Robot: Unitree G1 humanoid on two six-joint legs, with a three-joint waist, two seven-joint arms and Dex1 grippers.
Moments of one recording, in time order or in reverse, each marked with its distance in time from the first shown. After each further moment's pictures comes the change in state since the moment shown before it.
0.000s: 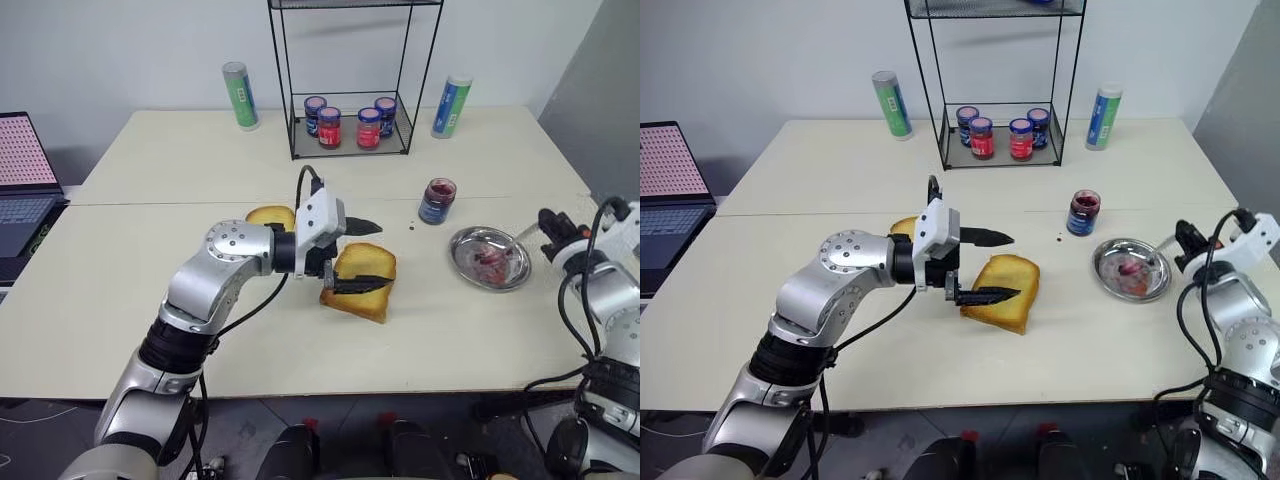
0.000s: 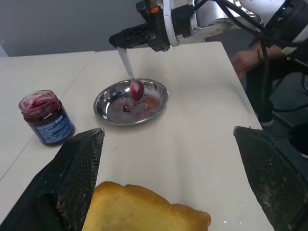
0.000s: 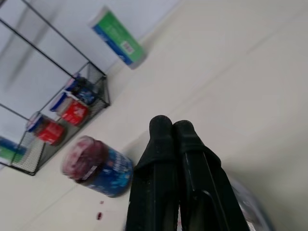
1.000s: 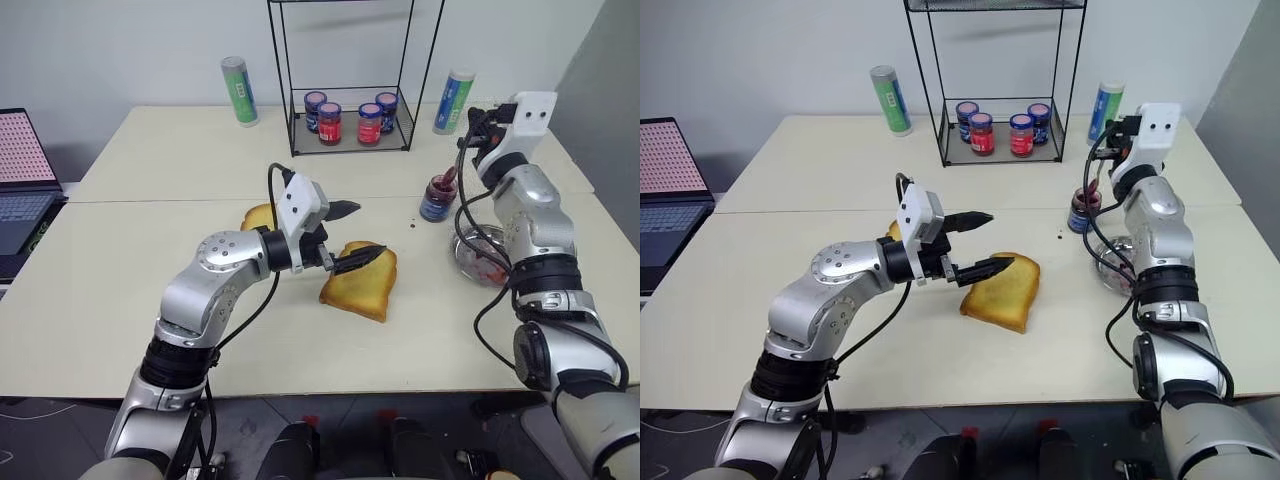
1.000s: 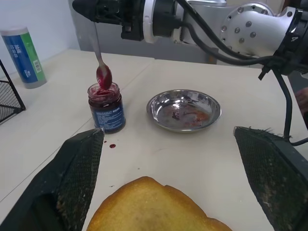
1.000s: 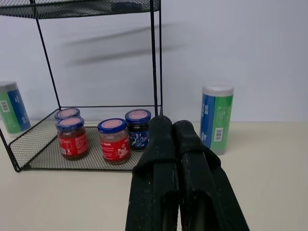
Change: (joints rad) left arm 0.093 -0.035 0.089 -0.094 -0.022 0.071 0.236; right arm -0.503 0.040 0.445 0.704 -0.676 -0.751 0.305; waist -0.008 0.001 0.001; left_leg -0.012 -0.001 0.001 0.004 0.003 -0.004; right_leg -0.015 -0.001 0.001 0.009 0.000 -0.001
